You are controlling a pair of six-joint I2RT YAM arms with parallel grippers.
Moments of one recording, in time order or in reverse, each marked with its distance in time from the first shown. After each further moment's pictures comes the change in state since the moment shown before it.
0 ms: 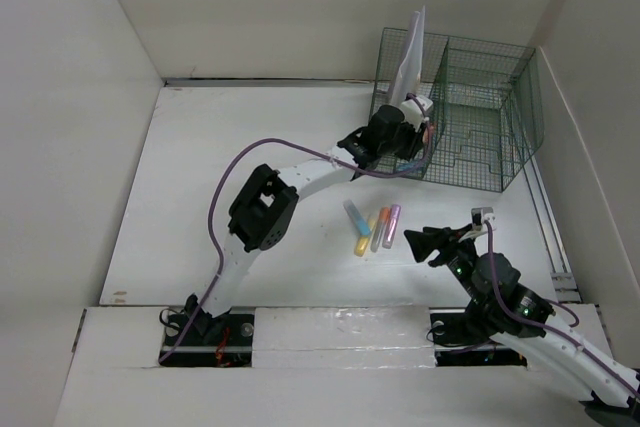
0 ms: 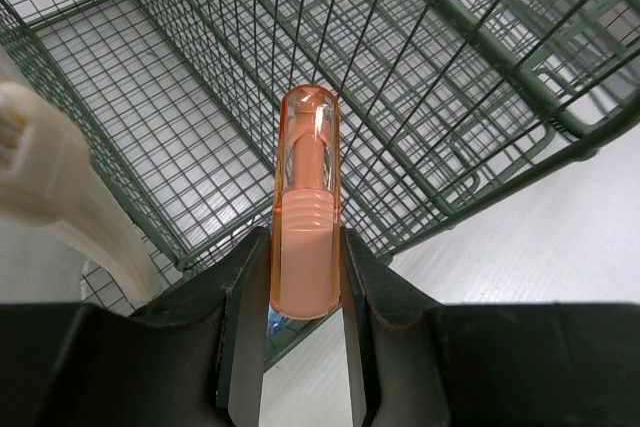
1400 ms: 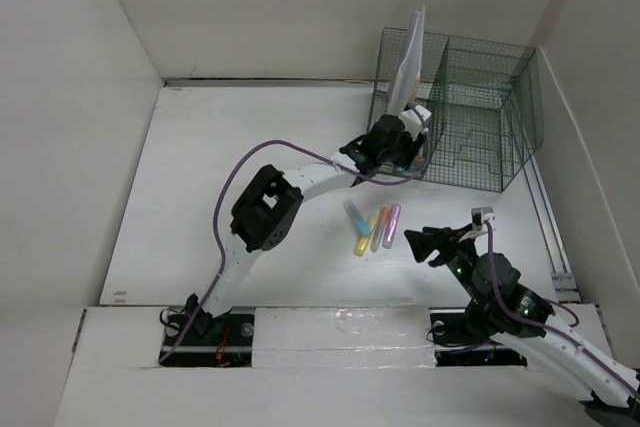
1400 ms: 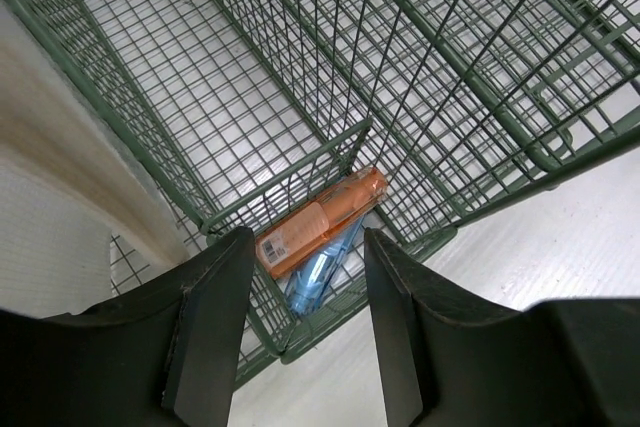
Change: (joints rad) left arm -0.007 0.025 -0.053 0.014 -0.105 0.076; right arm 0.000 0.000 0.000 0.000 0.000 0.000
